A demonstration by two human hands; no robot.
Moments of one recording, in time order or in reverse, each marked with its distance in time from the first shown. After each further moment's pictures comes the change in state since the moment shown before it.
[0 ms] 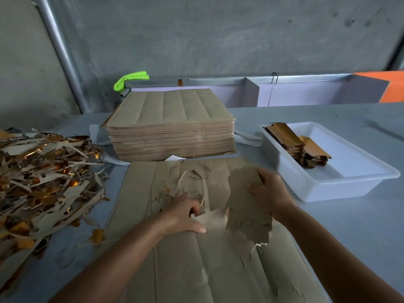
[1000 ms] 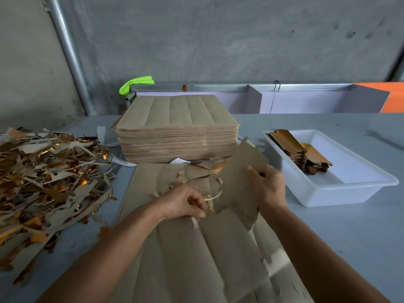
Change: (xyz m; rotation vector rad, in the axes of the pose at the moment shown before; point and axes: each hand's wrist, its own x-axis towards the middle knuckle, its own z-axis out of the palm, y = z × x) left_hand -0.014 0.013 -0.040 -0.256 -0.033 0.104; right_hand -0.007 -0.027 0.027 0.257 0.336 -0.001
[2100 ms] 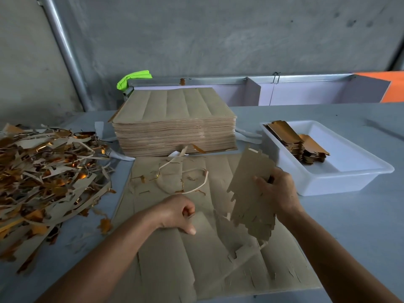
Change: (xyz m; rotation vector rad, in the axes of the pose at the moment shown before) left_hand -0.017 -0.015 0.022 0.245 -0.097 -0.155; right_hand -0.009 0.019 -0.039 -0.234 -0.142 -0.064
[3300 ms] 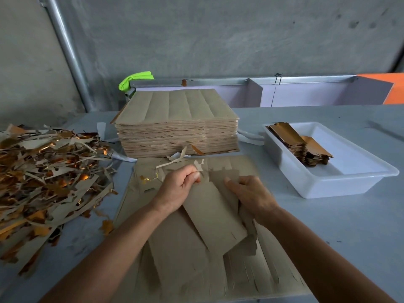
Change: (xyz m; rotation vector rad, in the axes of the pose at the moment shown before) left_hand 0.007 0.019 -0.017 -0.267 0.675 0.321; right_hand -0.019 -0.038 0.035 0.043 -0.366 0.191
